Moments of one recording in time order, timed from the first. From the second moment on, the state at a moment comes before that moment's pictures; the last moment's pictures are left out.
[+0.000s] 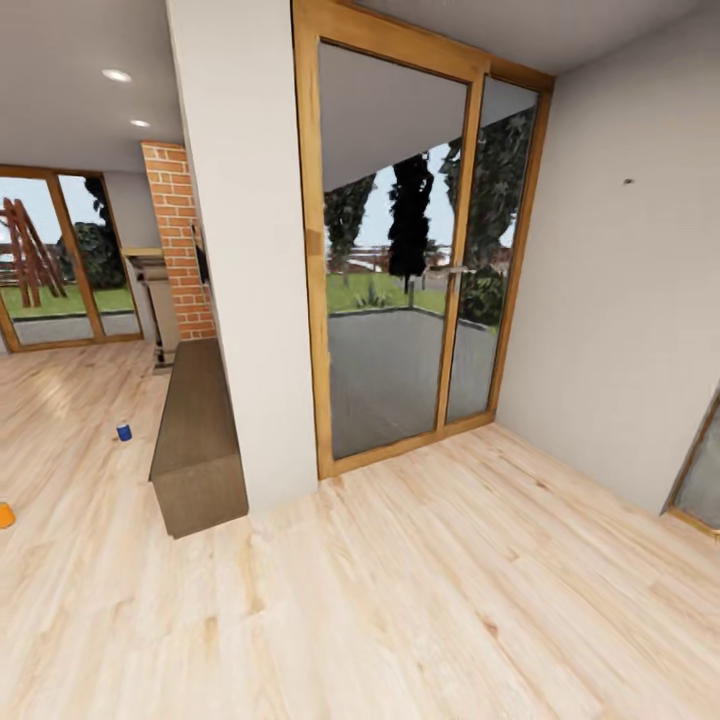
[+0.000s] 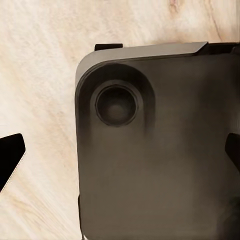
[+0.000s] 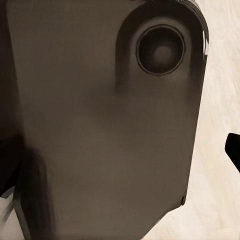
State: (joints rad) left arm 0.01 0.00 0.00 -0.05 -0.01 -0.09 0.00; right arm 0.00 -0.01 0.00 0.00 0.01 0.02 0.09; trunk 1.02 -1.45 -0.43
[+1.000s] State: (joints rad) left arm 0.01 0.00 0.00 -0.05 -0.01 -0.09 0.00; right arm 0.00 -0.01 0.00 0.00 0.01 0.02 0.10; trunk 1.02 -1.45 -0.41
